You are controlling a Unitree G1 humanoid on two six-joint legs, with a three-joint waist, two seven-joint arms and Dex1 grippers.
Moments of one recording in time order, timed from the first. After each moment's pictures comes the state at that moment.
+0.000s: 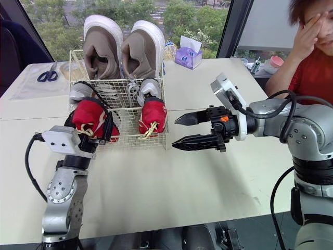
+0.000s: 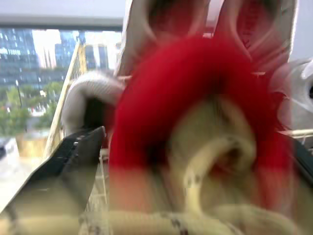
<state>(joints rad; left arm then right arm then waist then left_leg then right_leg) 0.06 0.14 0.13 -0.55 -0.19 0.07 -0.16 -0.74 -0.87 -0.05 -0.33 1.04 1.17 1.06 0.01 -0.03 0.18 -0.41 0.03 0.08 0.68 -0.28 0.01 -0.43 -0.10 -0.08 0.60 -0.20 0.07</state>
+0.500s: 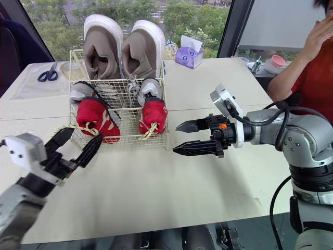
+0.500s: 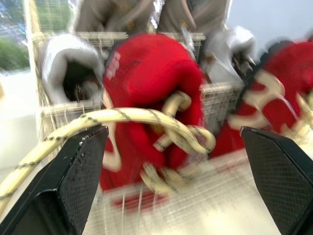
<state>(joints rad) 0.44 0.63 0.60 -0.96 -1.02 0.59 -0.22 -0.64 -0.85 -0.05 -0.33 1.03 1.14 1.05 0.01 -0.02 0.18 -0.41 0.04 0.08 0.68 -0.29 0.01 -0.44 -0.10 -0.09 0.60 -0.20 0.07</state>
